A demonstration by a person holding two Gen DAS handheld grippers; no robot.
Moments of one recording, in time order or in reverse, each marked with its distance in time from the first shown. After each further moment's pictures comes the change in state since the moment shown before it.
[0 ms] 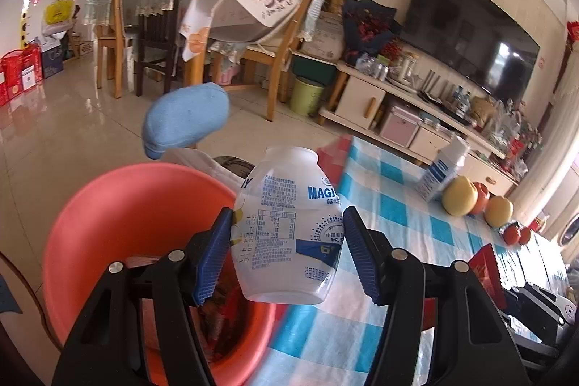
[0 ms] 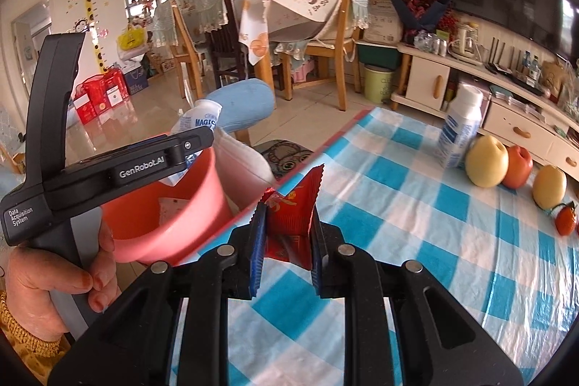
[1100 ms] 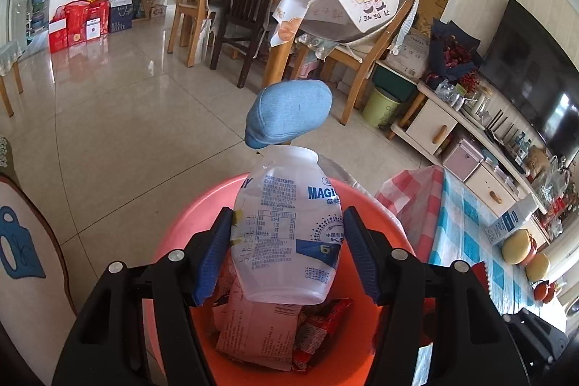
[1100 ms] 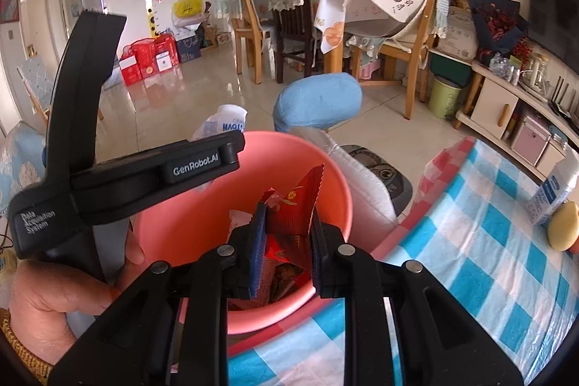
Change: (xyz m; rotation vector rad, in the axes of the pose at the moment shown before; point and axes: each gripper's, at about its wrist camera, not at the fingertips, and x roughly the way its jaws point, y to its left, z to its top) left arm 0.000 0.125 0.014 -0.222 0.025 0.201; right arm 0.076 0.118 0.034 -0.174 0.066 0.168
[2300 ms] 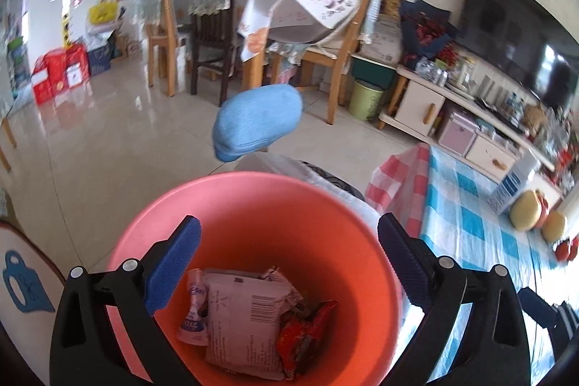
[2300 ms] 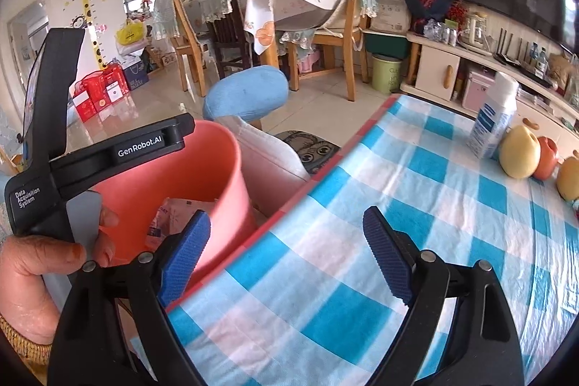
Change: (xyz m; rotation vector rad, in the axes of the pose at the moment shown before) left arm 0.001 -0.065 -0.020 0.209 -0.051 0.004; right arm -0.041 -0.077 -0.056 0.206 -0.034 -0.162
